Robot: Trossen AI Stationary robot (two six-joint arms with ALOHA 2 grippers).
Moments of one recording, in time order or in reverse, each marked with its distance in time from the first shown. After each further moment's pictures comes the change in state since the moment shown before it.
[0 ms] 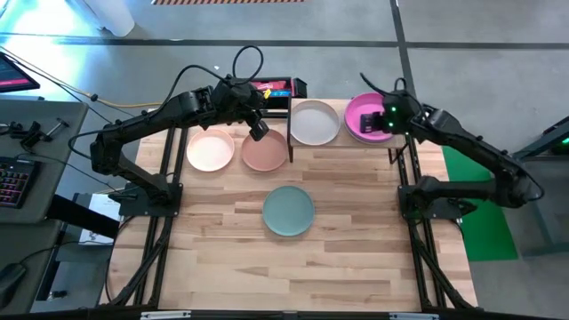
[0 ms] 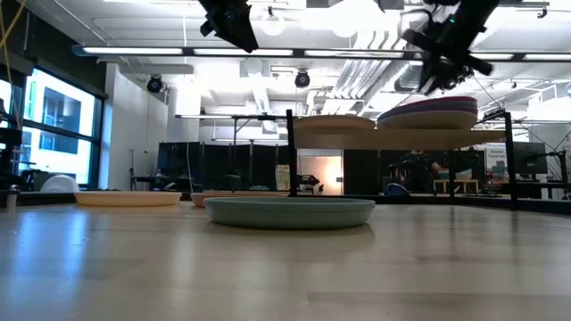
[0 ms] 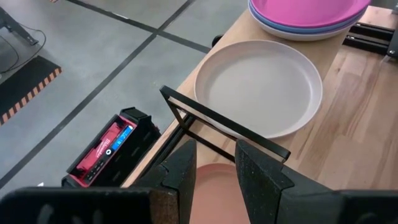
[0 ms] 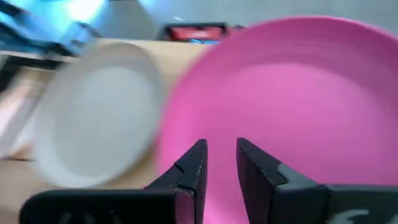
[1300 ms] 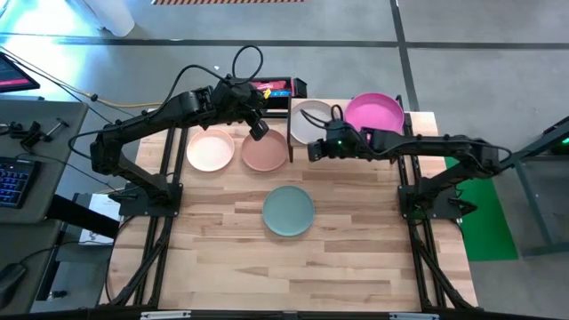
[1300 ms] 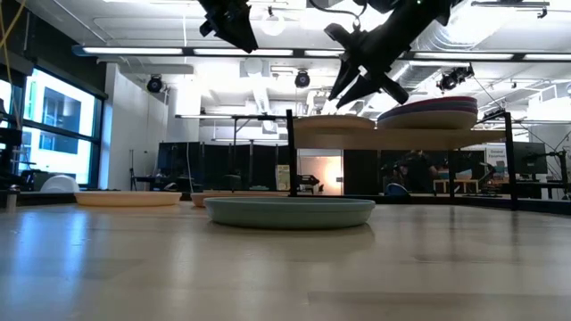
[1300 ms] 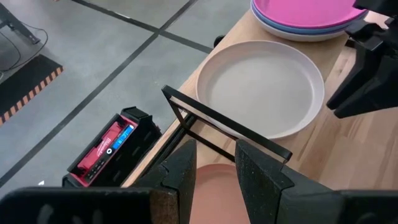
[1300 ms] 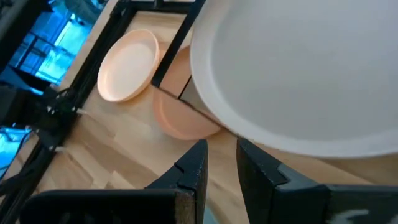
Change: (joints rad) left arm 0.002 0.000 0.000 0.000 -0.006 -0.007; right arm 0.415 0.396 0.000 0.492 -0.035 0.237
